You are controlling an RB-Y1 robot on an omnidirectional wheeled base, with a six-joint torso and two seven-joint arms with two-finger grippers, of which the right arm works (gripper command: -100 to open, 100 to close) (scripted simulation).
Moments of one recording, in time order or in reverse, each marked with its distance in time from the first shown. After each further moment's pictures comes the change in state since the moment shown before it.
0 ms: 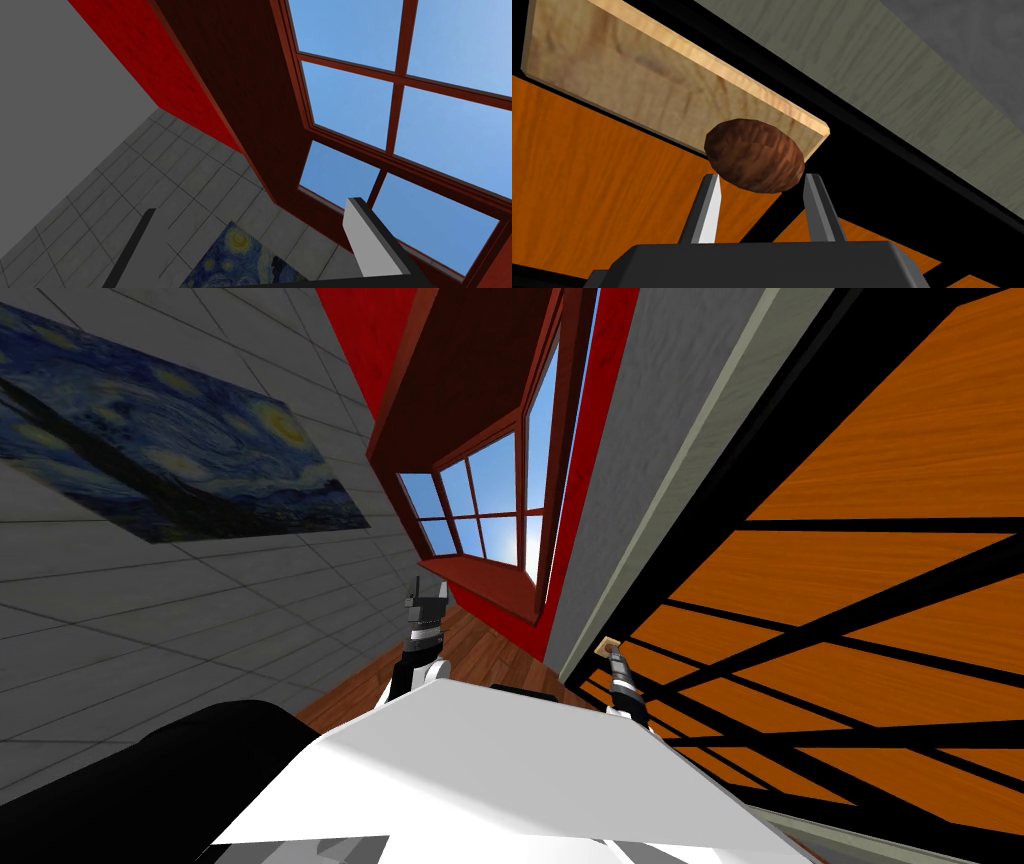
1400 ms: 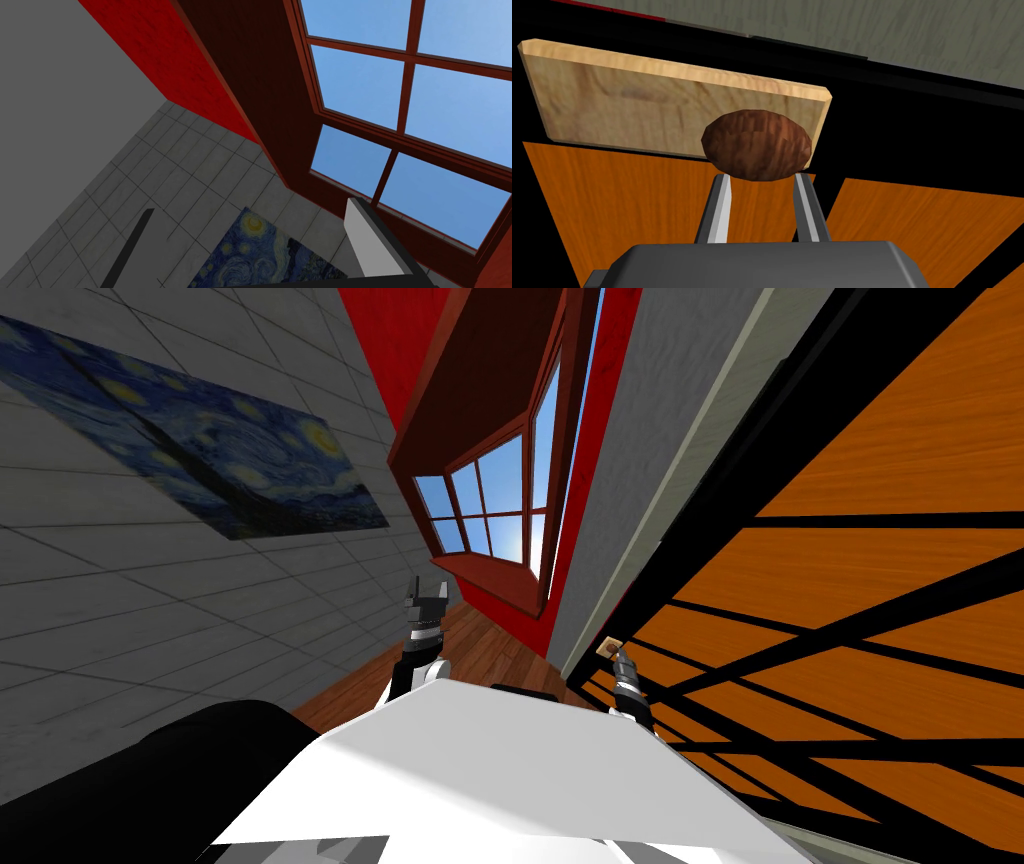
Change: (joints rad) arm 0.019 -0.032 0.074 -0.004 -0.136 0.003 -0.334
